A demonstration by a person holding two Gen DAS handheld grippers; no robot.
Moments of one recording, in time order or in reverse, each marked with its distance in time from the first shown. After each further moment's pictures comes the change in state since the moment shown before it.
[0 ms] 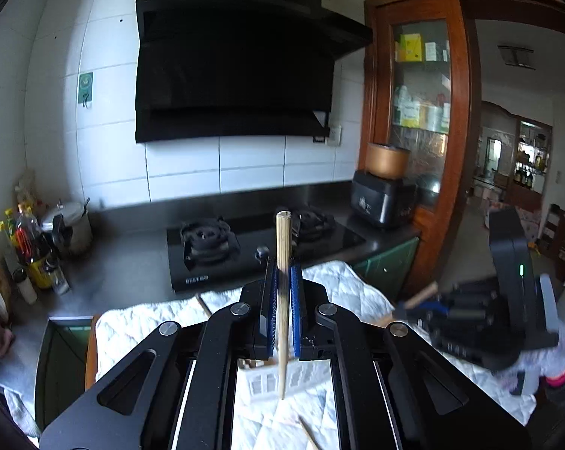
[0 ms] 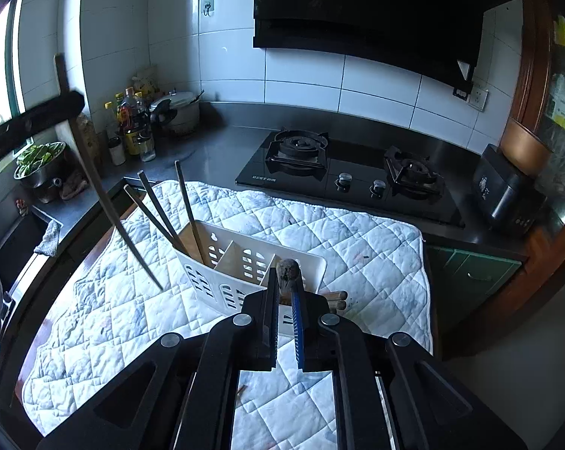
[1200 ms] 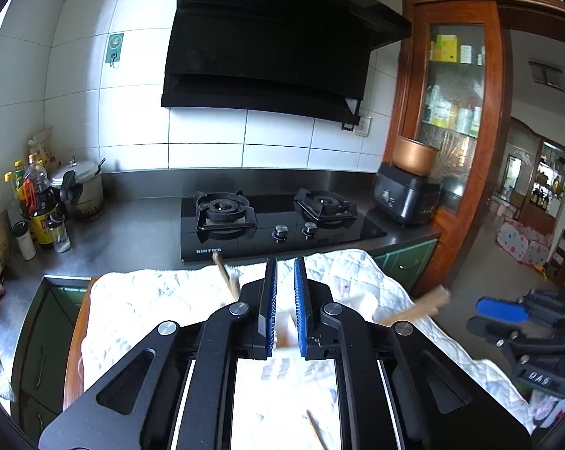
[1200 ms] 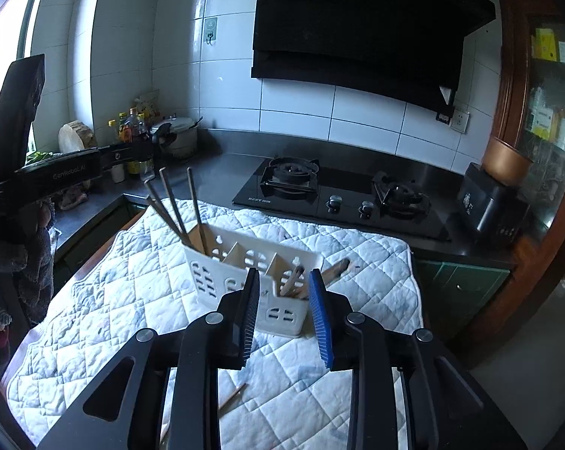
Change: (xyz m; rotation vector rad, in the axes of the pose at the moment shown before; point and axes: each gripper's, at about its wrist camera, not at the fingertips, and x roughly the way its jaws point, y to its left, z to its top) left arm 0.021 0.028 -0.055 -0.116 0.053 0.058; right arm -0.038 0.022 -0.055 0.000 -0.152 -0.043
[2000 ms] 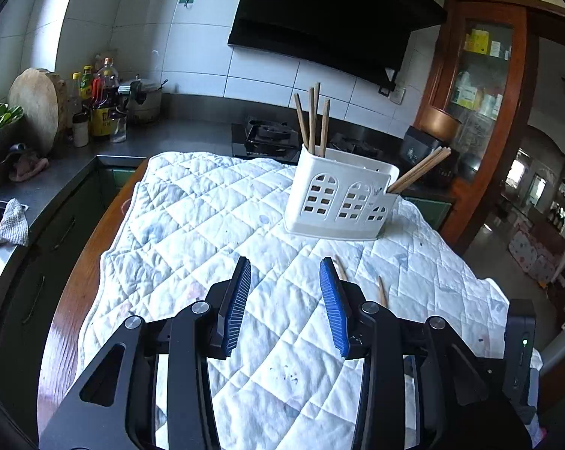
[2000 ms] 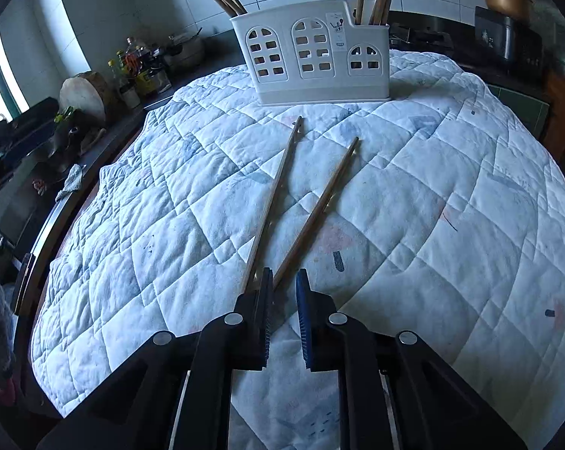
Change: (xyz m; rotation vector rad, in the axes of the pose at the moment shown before) left arm -0.119 0.044 -0.192 -0.153 0.112 0.103; right arm 0.037 0.103 -0.210 0.277 0.310 0.130
